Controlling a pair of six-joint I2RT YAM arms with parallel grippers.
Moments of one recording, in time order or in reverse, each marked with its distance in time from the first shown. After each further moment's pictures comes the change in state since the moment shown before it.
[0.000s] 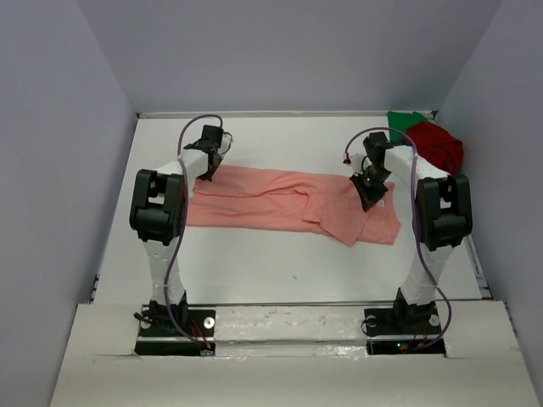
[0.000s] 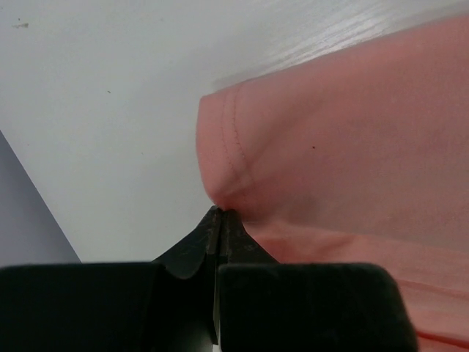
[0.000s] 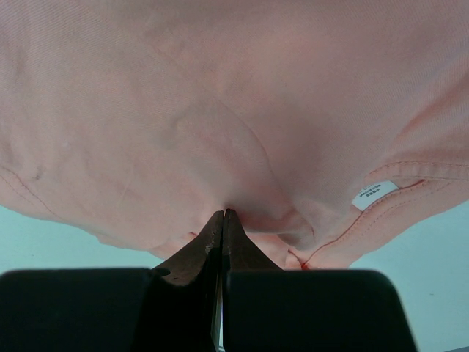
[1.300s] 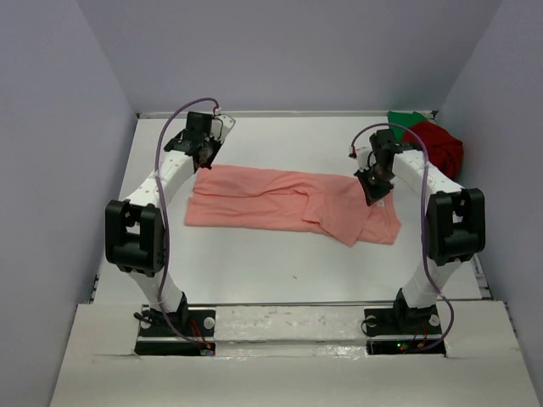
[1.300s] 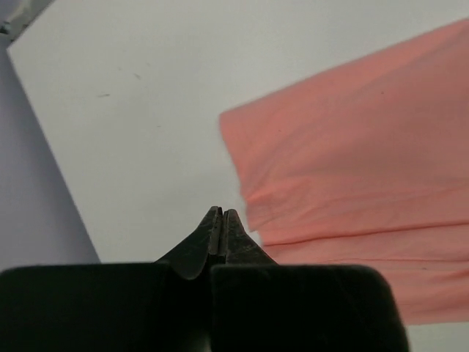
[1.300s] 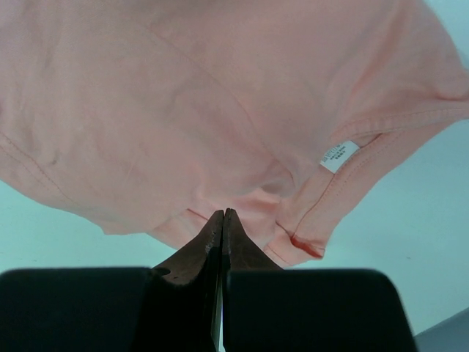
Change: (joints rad) left arm -0.019 -0.355 -0.036 -0.048 0.177 0.021; right arm 0.000 -0.170 -0.071 0.063 0.042 0.035
